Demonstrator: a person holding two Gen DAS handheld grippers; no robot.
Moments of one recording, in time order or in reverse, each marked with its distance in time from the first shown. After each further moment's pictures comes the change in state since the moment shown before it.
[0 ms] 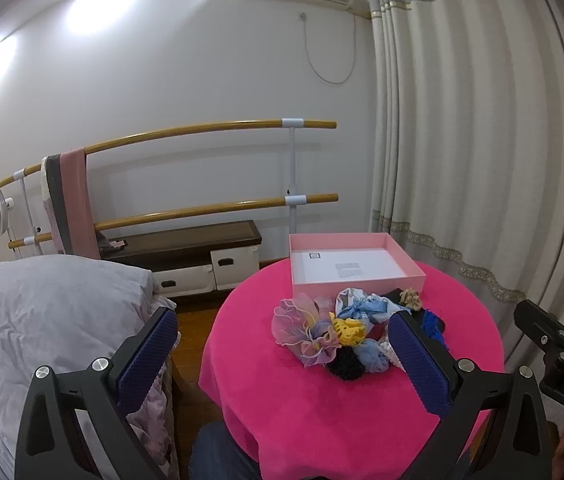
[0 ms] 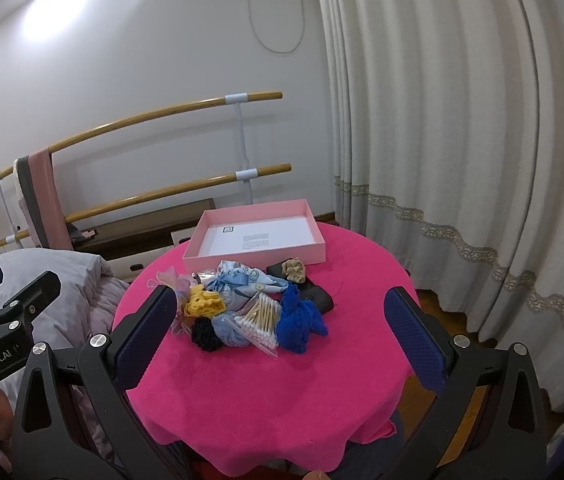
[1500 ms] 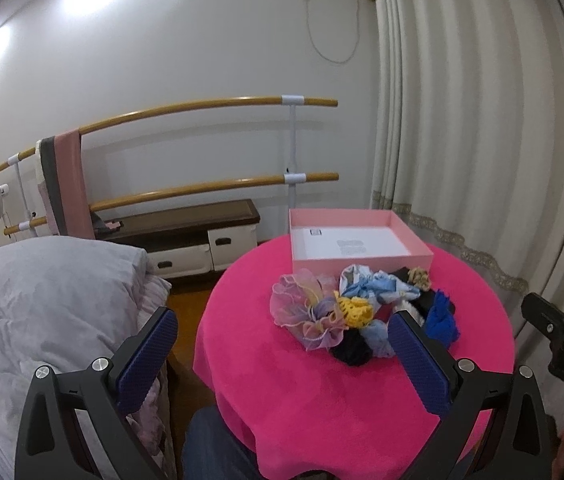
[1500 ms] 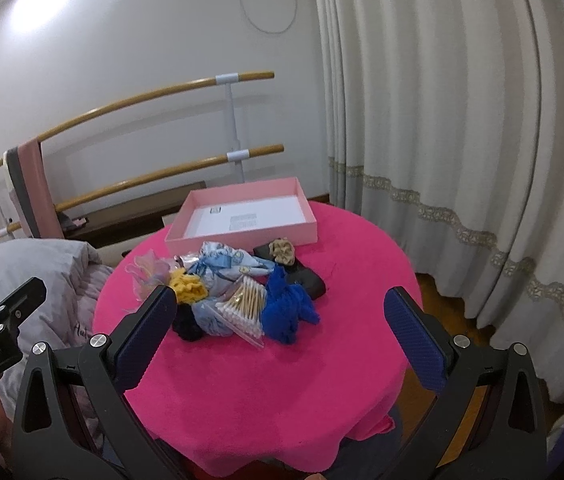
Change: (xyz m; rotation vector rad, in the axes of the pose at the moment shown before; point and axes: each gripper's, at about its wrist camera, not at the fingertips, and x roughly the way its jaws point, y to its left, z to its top) left arm 0.038 -0.001 -0.013 -0.002 0.076 -0.001; right arm 0.045 -0.011 -0.016 0.004 0.075 -0.023
